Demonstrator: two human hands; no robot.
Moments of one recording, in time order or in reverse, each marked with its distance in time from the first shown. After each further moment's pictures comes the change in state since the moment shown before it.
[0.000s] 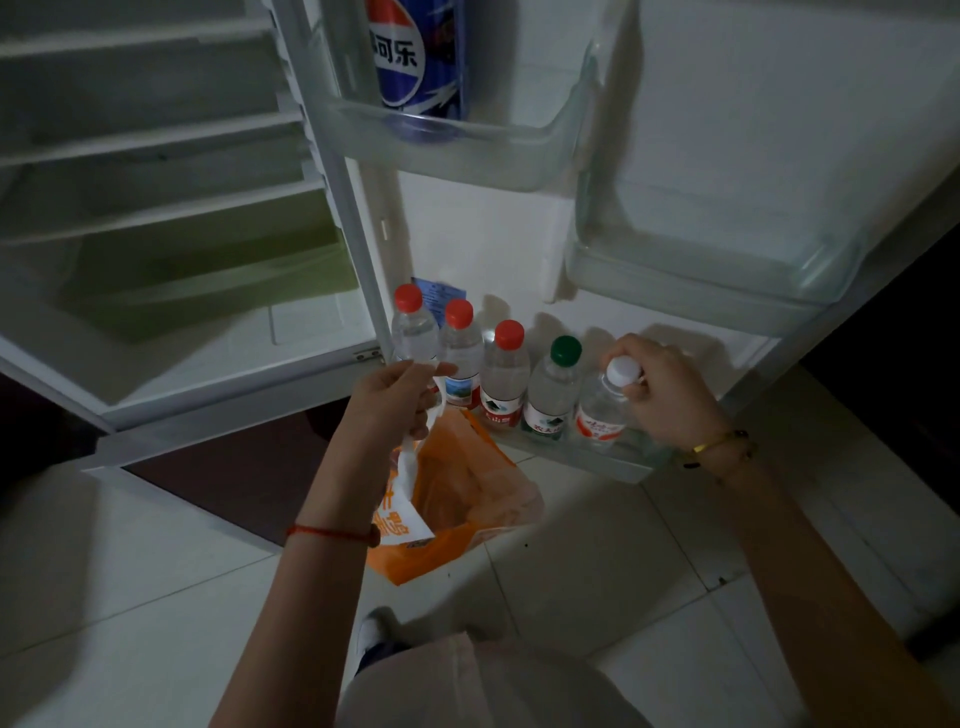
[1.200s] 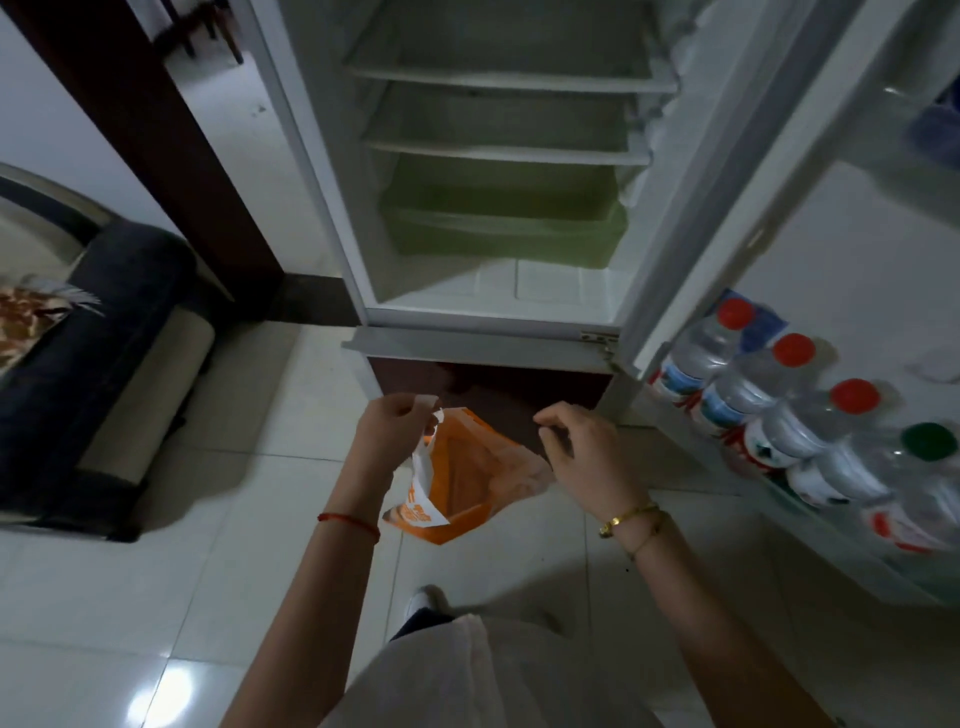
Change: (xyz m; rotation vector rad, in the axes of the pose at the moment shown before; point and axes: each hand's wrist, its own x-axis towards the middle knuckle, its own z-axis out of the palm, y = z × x) left_hand -0.024 -0.100 -0.268 0.292 0.489 -0.160; right_hand -0.004 -0.262 0.217 0.180 -0.296 -0.287
